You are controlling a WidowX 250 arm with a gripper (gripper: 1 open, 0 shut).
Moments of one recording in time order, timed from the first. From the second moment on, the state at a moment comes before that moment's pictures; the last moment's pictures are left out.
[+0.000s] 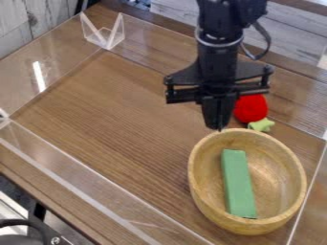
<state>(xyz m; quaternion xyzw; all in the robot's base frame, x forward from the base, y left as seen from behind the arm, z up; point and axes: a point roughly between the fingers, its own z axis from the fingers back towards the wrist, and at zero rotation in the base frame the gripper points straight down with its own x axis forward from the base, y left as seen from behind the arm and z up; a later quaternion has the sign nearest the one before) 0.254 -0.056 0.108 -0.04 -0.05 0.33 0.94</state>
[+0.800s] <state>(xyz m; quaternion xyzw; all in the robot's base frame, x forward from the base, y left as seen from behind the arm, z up) 0.249 -0.104 0.092 -0.03 -0.03 0.39 0.92</state>
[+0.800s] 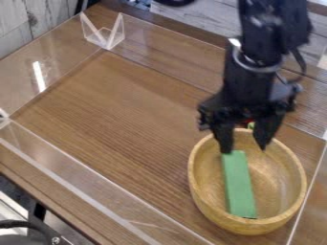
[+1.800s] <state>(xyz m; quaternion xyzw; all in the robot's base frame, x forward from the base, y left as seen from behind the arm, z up) 0.227 -0.118 0.038 0.00 -0.01 0.34 0.94</state>
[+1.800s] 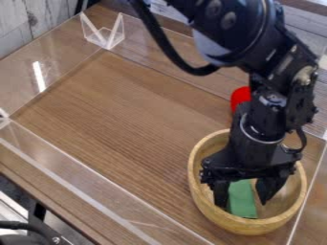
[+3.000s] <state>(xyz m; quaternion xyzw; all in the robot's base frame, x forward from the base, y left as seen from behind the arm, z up) 0.233 -0.125 0.051 -0.02 -0.02 0.29 0.96</state>
